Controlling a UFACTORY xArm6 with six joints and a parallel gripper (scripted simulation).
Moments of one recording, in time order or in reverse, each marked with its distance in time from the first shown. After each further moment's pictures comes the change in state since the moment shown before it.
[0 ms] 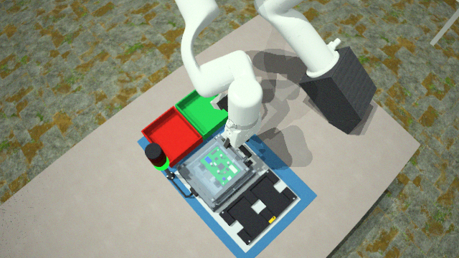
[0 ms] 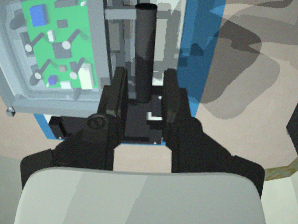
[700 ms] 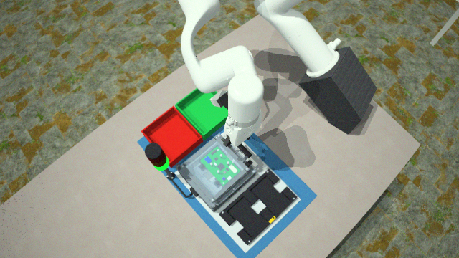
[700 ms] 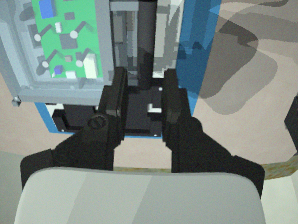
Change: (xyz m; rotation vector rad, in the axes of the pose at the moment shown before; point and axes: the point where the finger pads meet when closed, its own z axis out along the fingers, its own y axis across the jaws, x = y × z) arm -0.001 -0.001 -0.018 0.001 -0.001 0.001
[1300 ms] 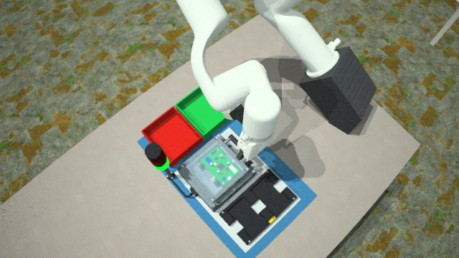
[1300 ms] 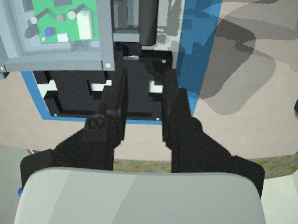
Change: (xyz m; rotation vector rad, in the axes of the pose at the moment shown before) arm -0.051 -0.001 0.000 0.000 0.001 -0.001
